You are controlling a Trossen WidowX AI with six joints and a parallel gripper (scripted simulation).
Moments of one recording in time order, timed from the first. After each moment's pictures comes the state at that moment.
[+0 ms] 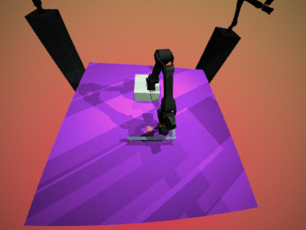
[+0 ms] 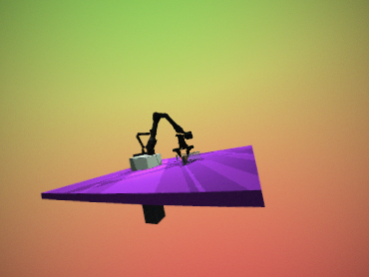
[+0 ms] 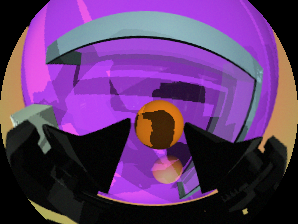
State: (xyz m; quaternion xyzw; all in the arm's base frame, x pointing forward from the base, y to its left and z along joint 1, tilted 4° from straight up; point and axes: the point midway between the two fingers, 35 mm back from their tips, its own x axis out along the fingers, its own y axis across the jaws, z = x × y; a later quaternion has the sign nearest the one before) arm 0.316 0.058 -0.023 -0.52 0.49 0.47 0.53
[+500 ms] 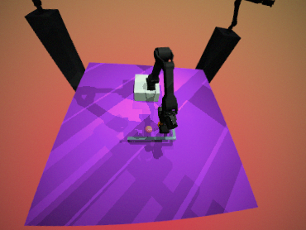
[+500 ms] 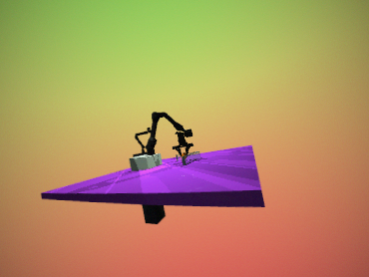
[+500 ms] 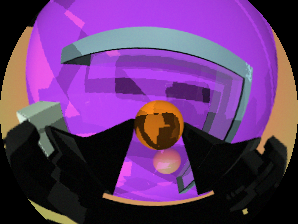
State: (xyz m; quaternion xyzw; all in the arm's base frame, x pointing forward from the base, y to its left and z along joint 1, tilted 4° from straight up) arm 0.314 0.058 -0.002 -0.51 0.49 0.47 0.52
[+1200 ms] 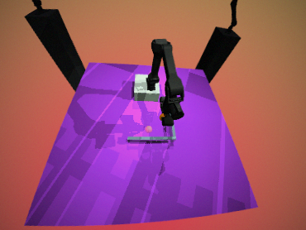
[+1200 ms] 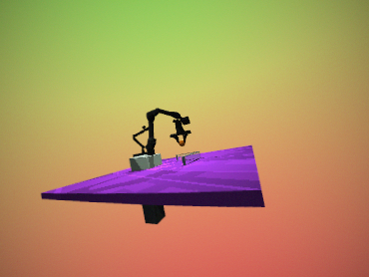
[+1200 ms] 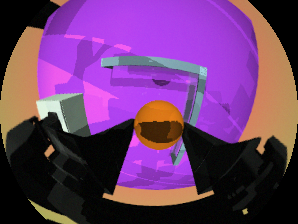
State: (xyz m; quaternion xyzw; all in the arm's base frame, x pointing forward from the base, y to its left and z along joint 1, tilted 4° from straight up) arm 0.307 0.055 0.108 -0.52 0.49 0.47 0.53
